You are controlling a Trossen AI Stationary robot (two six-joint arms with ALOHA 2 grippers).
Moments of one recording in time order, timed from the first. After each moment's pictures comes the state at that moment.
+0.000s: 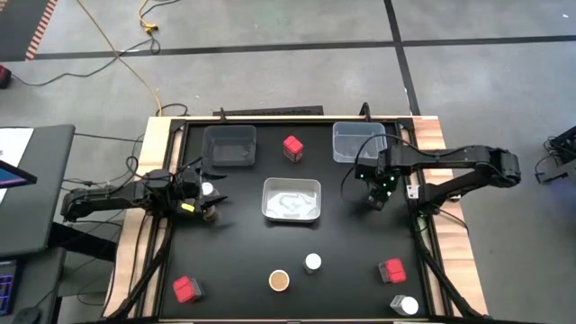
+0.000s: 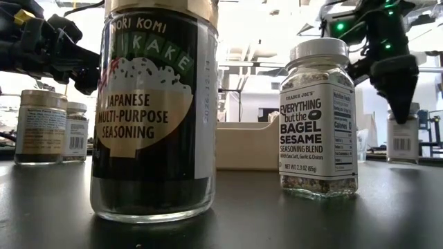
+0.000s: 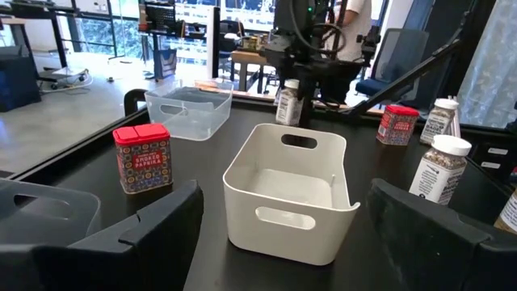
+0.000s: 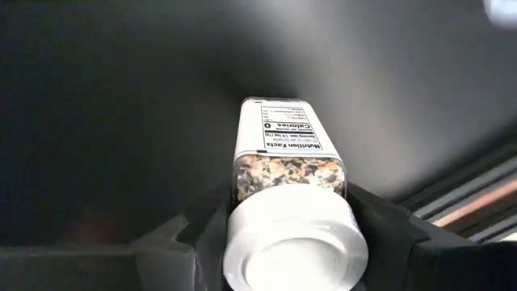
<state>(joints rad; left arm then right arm) 0.11 0.06 0.06 -0.05 -0.04 -0.09 -0.20 1.23 0.85 -1.26 0.01 0.48</state>
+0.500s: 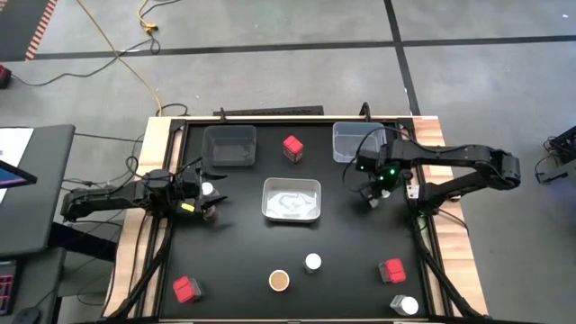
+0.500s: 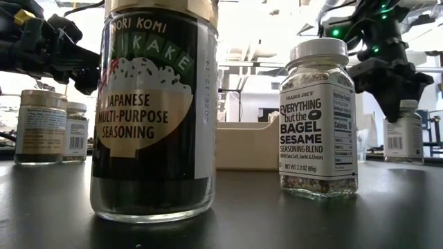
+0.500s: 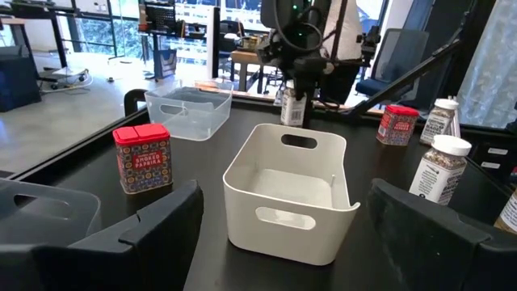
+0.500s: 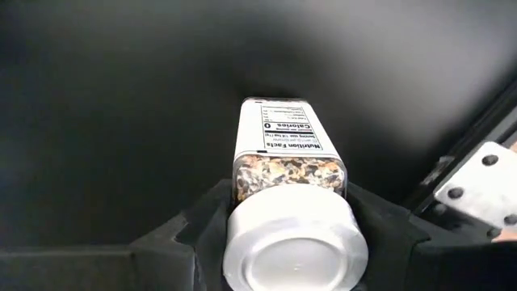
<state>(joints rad) 0.11 0.06 0.06 -0.05 -0.04 -0.09 -0.29 1.23 0.85 -1.25 -0.10 0.84</state>
